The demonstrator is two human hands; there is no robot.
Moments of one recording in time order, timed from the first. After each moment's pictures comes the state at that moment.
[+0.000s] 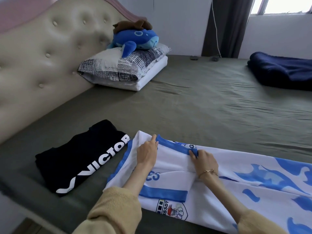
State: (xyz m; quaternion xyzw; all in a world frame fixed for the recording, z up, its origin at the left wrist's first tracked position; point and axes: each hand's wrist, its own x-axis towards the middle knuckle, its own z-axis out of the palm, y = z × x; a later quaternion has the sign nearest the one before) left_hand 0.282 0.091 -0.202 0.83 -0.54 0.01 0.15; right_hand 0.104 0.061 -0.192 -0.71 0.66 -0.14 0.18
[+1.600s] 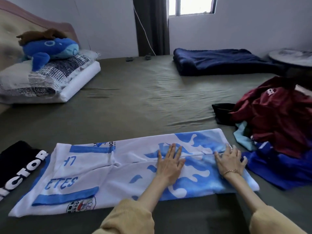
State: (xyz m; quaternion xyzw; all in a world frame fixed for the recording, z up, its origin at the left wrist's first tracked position) left_hand -0.045 0.087 -0.223 0.60 -0.79 -0.12 0.05; right_hand -0.248 0.078 -0.217 -0.54 0.83 -0.13 0.07
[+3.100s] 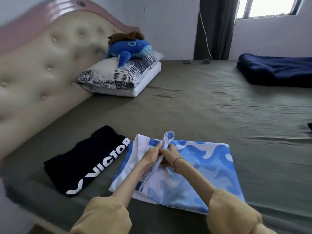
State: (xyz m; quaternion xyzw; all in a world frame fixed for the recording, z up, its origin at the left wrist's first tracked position) left_hand 0.265 0.106 -0.185 0.71 -0.36 -0.47 0.39; right_hand 0.171 0.092 -0.169 -0.53 0.54 -0.23 0.61
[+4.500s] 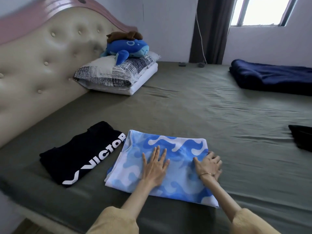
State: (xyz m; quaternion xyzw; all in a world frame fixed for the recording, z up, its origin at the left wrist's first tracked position) left_hand 0.224 0.160 -0.214 0.75 -0.64 -0.11 0.08; right_hand 0.060 0.109 -0.192 -0.57 0.77 -0.21 0.20
